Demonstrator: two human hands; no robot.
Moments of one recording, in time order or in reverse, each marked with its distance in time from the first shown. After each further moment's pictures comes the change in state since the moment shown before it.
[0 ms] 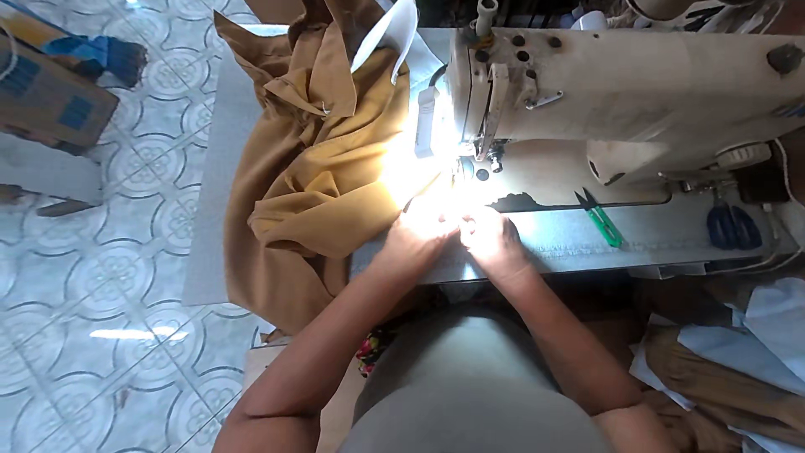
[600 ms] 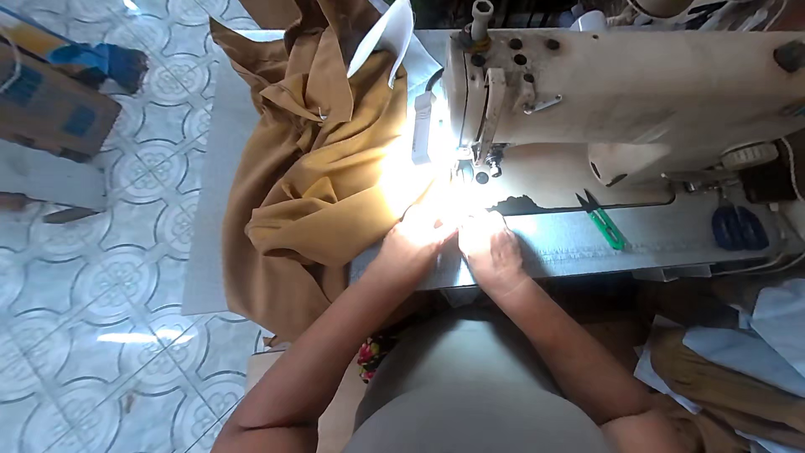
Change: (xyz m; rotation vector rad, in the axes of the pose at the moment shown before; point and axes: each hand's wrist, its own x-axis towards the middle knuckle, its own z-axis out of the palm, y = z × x) left_hand -0.004 -0.005 0.002 -0.050 -0.004 0.019; right_hand -0.006 0.008 0.015 -0.272 0.093 -0.200
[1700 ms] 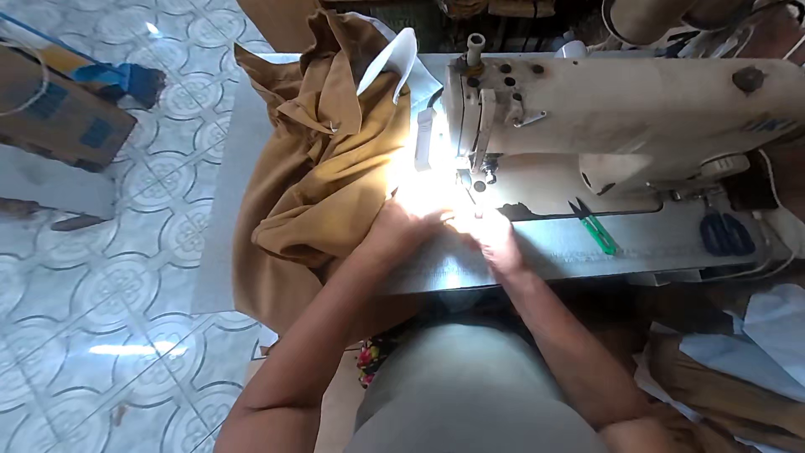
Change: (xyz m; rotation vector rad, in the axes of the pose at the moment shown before) left_hand 0.023 -0.041 0.000 -0.108 0.250 0.110; right_hand 0.010 0.016 -0.004 1.132 -0.037 0.463
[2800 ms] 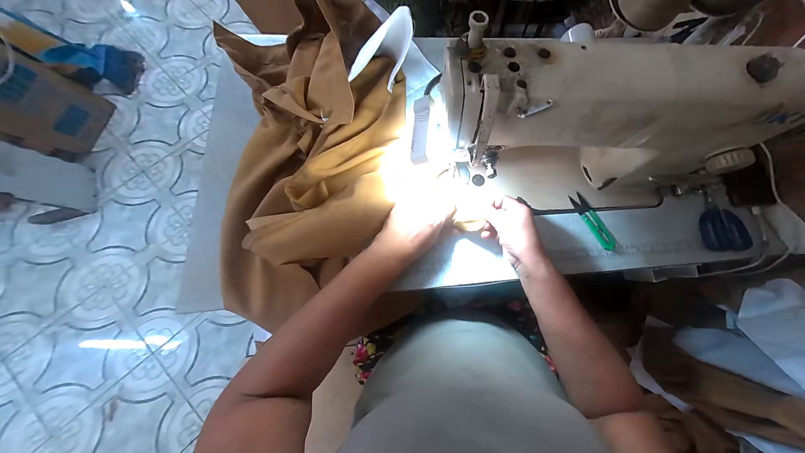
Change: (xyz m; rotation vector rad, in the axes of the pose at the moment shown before) left_hand 0.014 0.017 0.018 0.199 -0.113 0.035; right_hand 0.015 0.004 -0.030 0.032 0.025 0.188
